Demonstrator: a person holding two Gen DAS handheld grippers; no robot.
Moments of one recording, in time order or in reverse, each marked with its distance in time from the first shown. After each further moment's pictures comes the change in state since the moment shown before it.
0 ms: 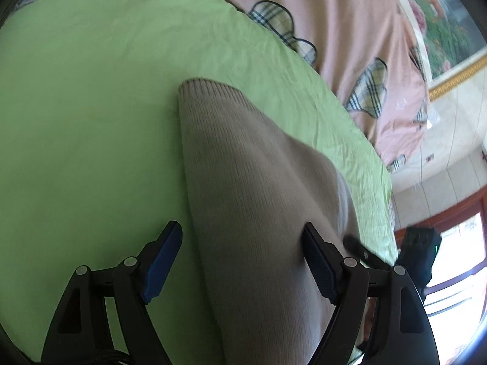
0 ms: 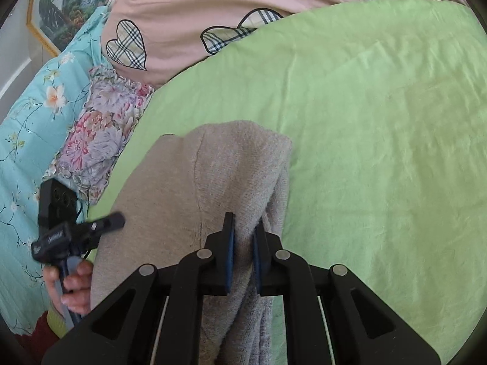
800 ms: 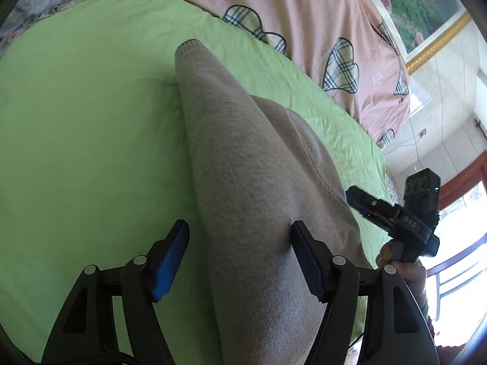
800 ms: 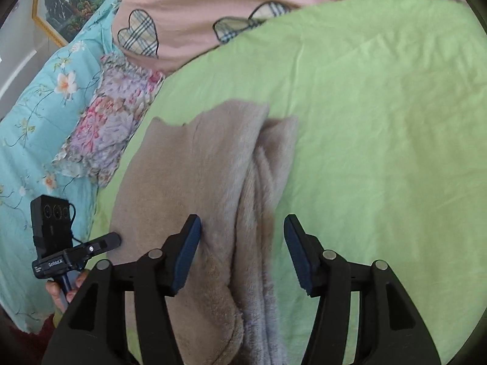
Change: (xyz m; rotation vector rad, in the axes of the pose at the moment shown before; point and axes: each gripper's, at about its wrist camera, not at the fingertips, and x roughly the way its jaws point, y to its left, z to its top) left arm -0.051 -0.020 -0.085 0.133 -0.031 0.005; right arm -0.036 0.023 -0.019 -0.023 0.004 -0.030
